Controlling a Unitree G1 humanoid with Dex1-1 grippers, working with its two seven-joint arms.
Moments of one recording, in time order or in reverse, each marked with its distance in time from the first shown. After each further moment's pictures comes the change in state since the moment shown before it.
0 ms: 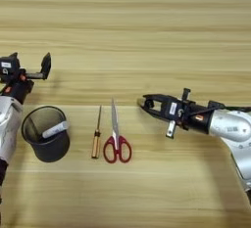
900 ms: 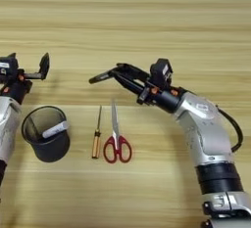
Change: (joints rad) left arm 0.003 0.005 0.008 -0.006 -0.001 0.007 -0.003; right arm -0.182 0.321 -0.091 0.123 0.375 0.297 0.021
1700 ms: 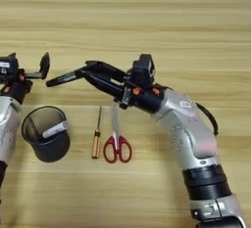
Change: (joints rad) left arm 0.010 -0.005 -0.010 -0.033 0.001 0.023 0.021; right arm 0.004 0.088 0.063 -0.252 0.252 0.204 0.064
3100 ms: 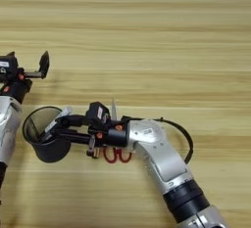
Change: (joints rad) left arm 0.014 -0.002 -0.010 -0.043 0.000 0.015 0.020; right arm 0.088 0.043 0.322 0.129 -0.333 -0.157 0.004
